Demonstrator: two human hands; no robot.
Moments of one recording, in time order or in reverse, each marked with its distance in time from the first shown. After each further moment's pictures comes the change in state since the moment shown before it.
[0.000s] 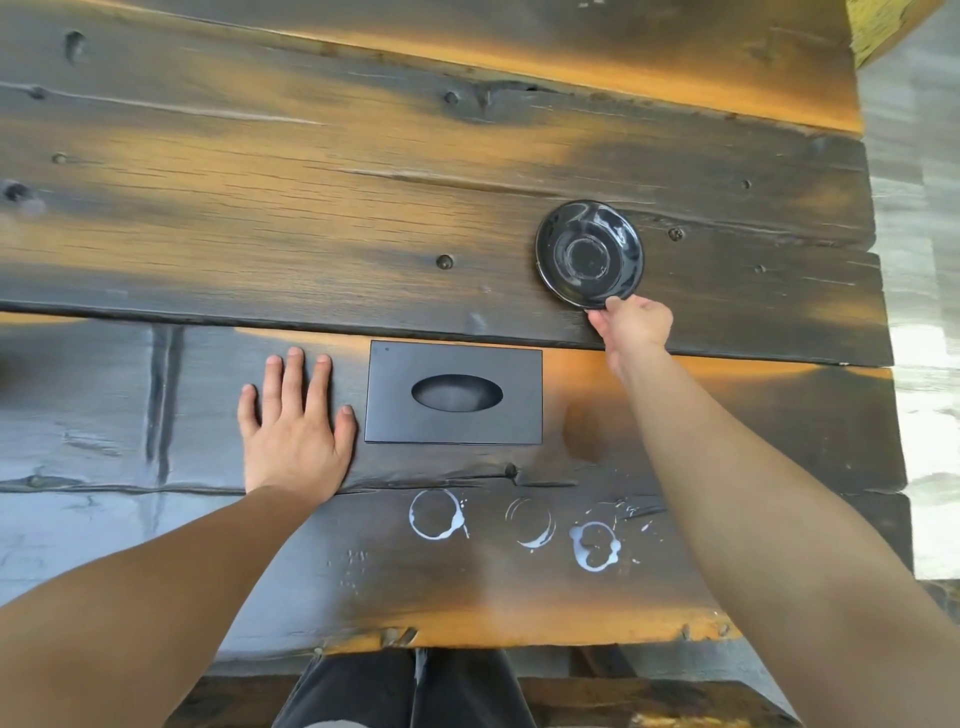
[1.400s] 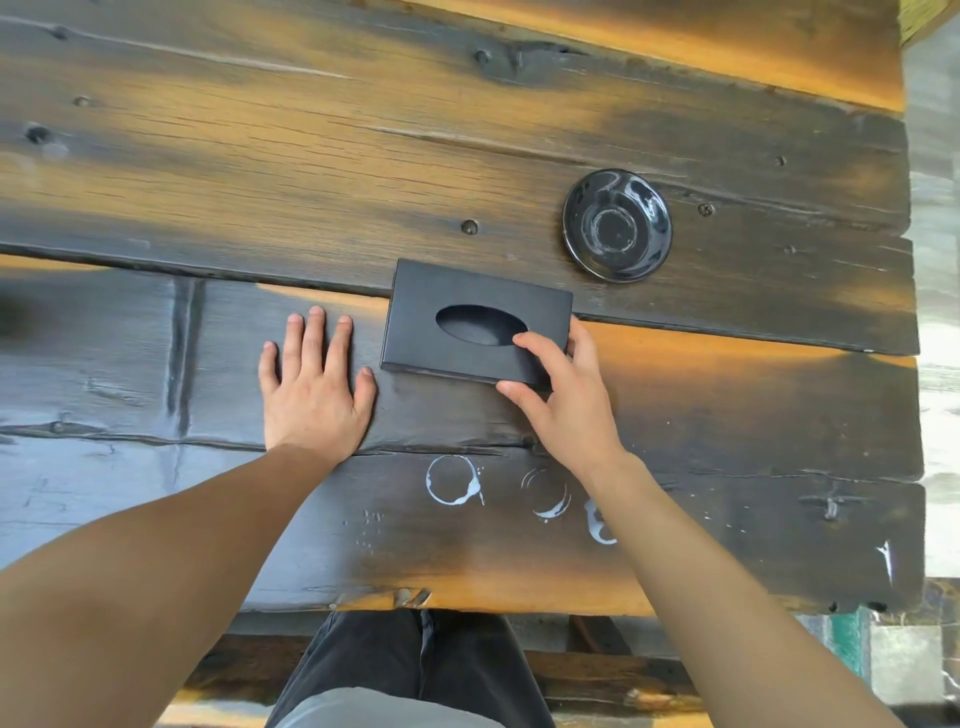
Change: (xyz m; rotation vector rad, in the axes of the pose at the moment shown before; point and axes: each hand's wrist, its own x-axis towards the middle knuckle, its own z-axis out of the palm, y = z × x) left_hand -0.002 0.001 -0.004 -0.036 0.002 0.002; right_hand -0.126 0.085 -0.040 -0.939 -0.565 -0.885
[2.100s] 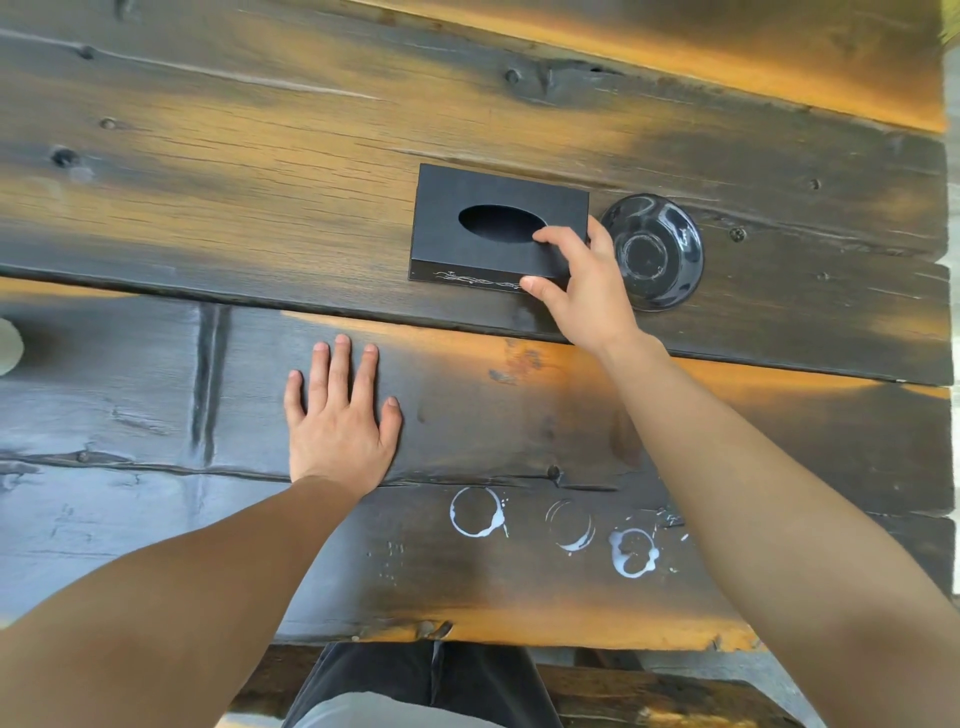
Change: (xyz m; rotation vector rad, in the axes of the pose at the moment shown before) left_hand 0.002 -0.002 0.001 0.020 -0.015 0.004; right_hand 0.149 -0.027 -0.017 -0.048 -0.060 0.075
